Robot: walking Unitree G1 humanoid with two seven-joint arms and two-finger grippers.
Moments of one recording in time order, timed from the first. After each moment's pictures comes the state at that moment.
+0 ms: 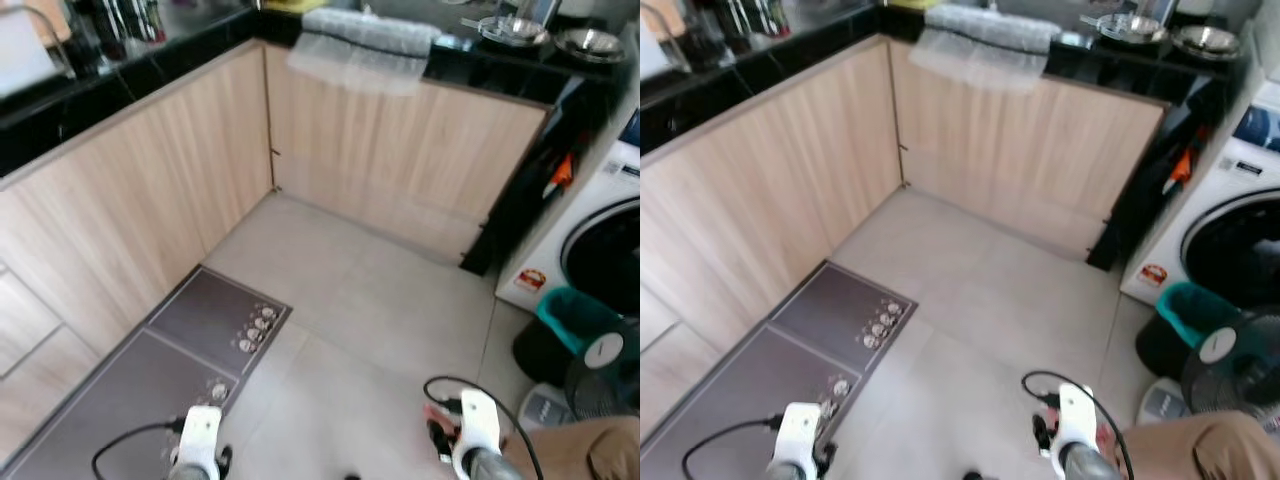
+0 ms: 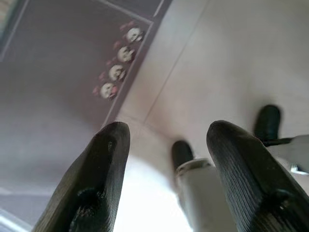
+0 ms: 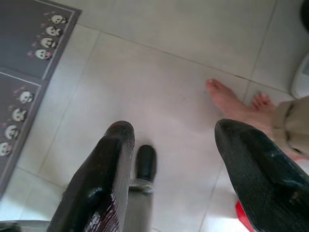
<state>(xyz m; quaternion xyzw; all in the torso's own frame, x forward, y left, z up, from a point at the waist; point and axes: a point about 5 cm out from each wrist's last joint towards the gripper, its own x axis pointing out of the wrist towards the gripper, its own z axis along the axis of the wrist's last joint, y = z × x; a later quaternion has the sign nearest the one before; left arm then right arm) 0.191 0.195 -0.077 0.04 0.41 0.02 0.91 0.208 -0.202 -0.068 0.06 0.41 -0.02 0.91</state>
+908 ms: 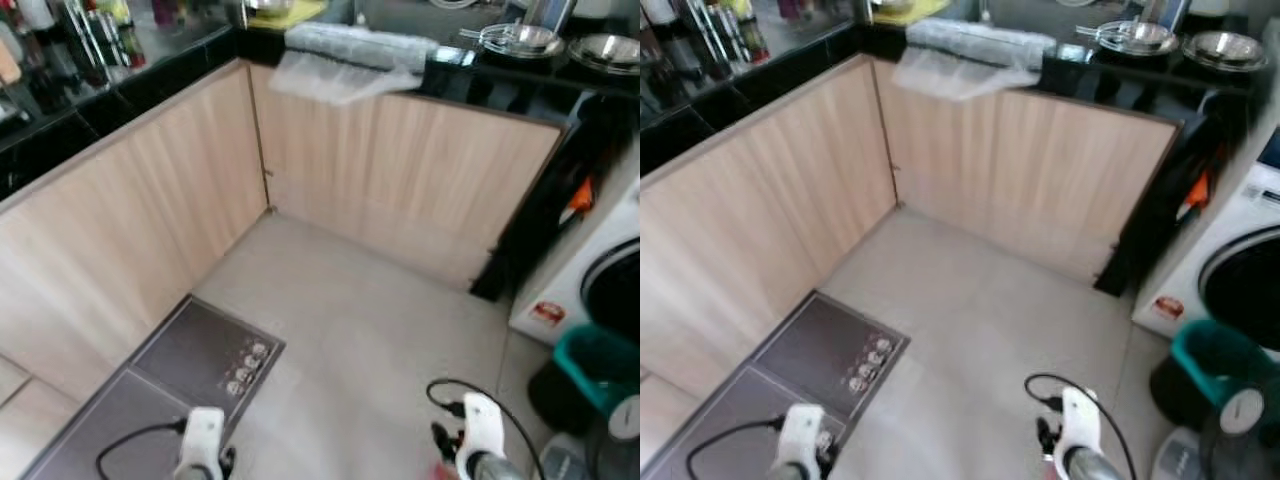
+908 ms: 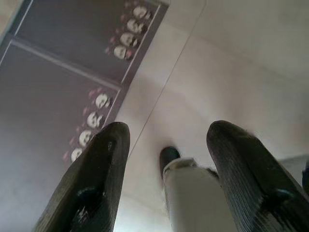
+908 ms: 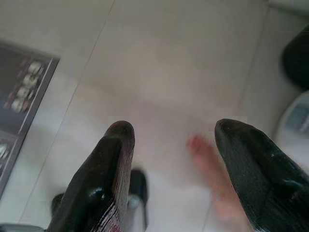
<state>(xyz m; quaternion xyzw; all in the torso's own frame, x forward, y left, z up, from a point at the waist) 0.201 0.180 -0.073 0.03 0.40 0.00 0.91 0.209 -0.213 -0.065 0.04 0.41 -0.04 0.91</state>
